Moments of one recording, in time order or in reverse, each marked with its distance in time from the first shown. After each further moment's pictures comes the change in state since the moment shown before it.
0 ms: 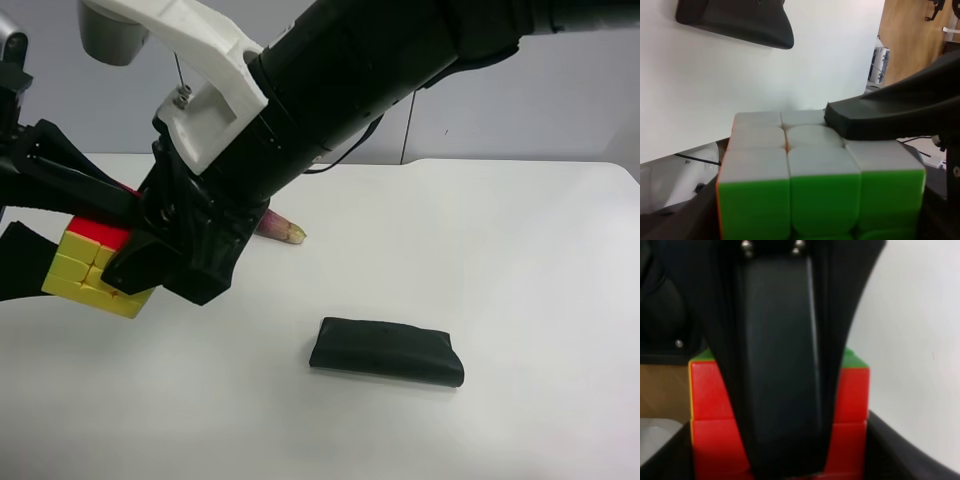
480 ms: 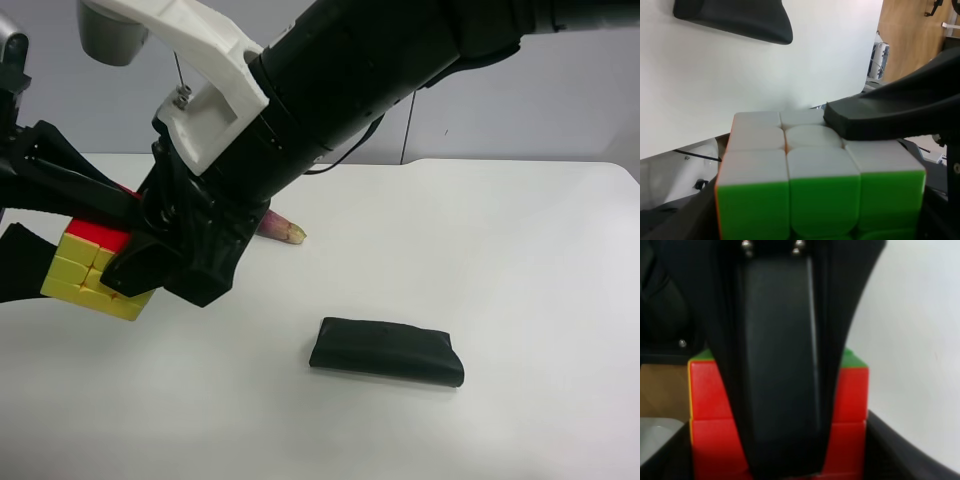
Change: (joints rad) left arm 0.000 0.000 0.000 -0.002 0.015 0.007; right arm 0.000 0.000 0.000 0.002 0.011 -0.001
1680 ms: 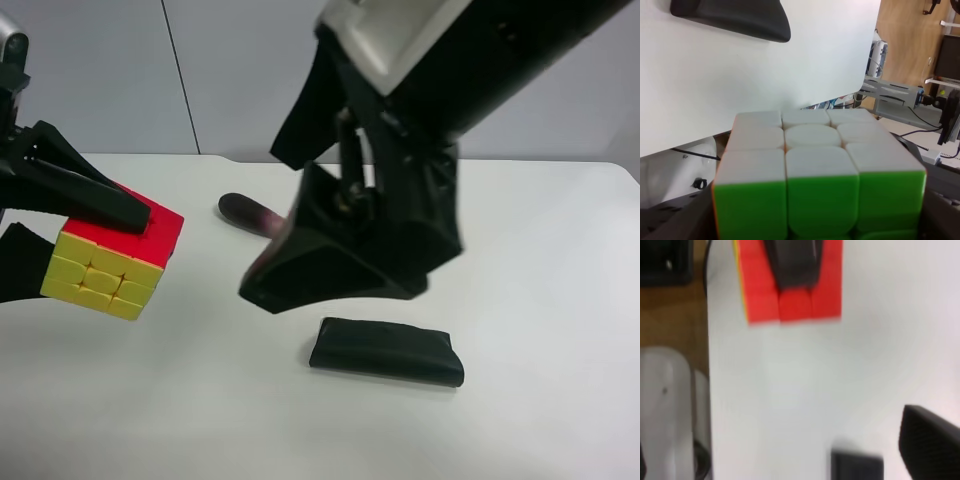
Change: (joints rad) left arm 0.000 0.000 0.000 -0.004 0.004 0.001; right arm 0.000 -0.313 0.000 -0.450 0.284 0.504
